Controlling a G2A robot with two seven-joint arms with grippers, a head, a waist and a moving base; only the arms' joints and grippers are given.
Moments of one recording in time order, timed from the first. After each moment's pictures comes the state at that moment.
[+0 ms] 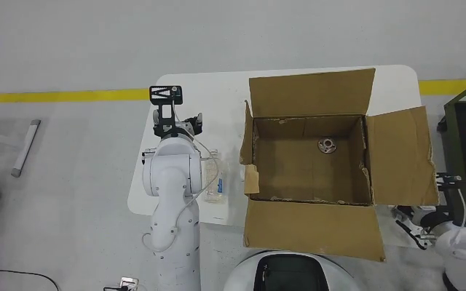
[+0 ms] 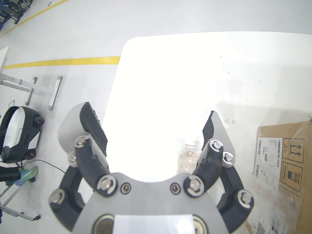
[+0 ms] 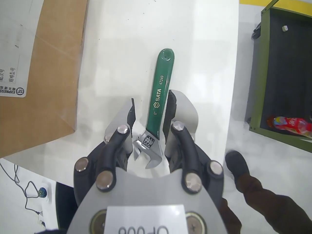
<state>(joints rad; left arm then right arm) 0.89 -1.69 -1.43 -1.81 1.96 0.01 -1.06 -1.83 -1.26 1.90 -2.09 -1.04 -0.01 0.67</state>
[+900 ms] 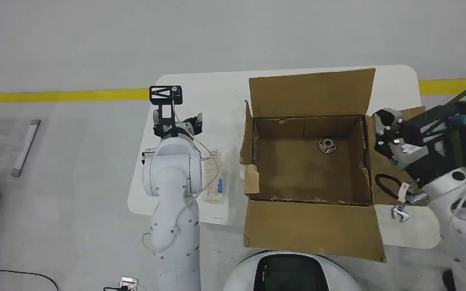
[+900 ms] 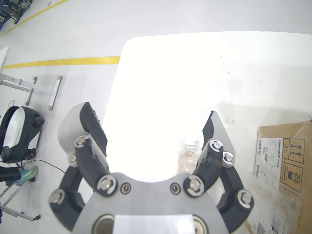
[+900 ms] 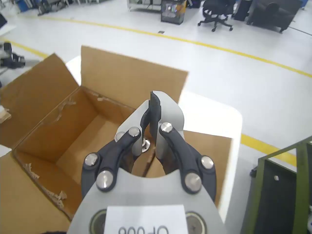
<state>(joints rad) 0.89 -1.69 -1.43 -1.81 1.96 0.01 -1.06 -1.46 -1.21 1.66 -2.35 -1.20 -0.19 0.66</state>
